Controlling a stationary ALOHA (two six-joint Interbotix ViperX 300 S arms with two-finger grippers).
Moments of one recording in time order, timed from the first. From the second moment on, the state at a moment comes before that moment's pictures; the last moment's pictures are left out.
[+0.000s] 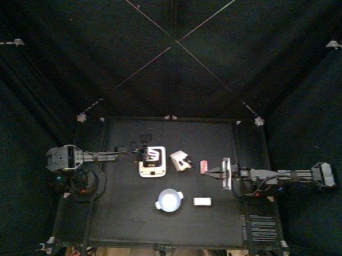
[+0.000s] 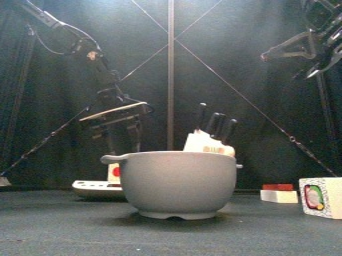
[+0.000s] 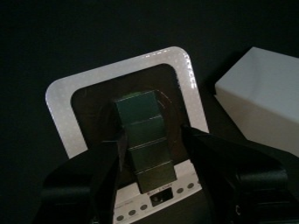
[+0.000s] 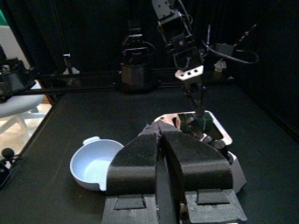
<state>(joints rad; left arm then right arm) 0.26 -0.02 0.55 0.46 0.65 -1.44 -0.08 -0.94 1.27 -0.04 -0.36 0.02</state>
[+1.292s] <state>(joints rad) 0.19 -0.65 1.10 0.77 -0.29 -0.81 -0.12 -0.82 1.08 0.31 -0.32 0.29</state>
